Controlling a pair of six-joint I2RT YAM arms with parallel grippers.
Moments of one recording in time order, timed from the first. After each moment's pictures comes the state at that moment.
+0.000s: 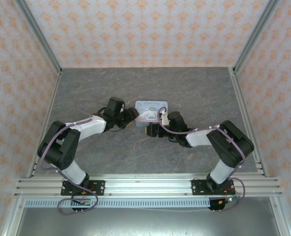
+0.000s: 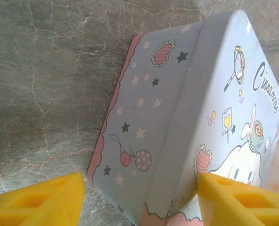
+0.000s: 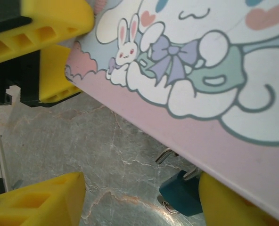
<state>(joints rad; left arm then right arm) -0.39 1.63 0.84 -0.05 0.27 -1.05 0.61 1.66 0.58 0.50 -0.46 0.59</state>
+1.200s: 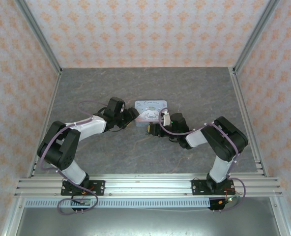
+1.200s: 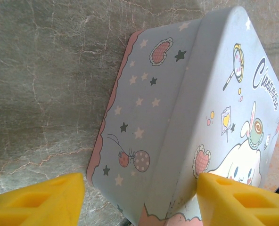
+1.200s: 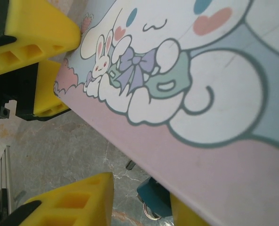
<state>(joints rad) -0.40 1.63 0.84 -0.05 0.26 -1.07 0.58 1.76 0.54 0.72 -0.49 0.62</state>
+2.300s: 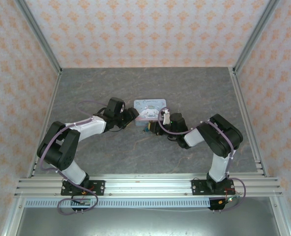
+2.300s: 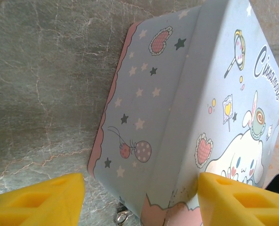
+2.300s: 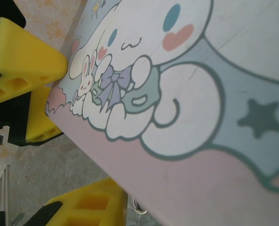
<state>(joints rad) -0.40 1.62 0.83 -0.04 0.25 -1.07 0.57 1.84 0.55 0.84 -0.45 0.69</state>
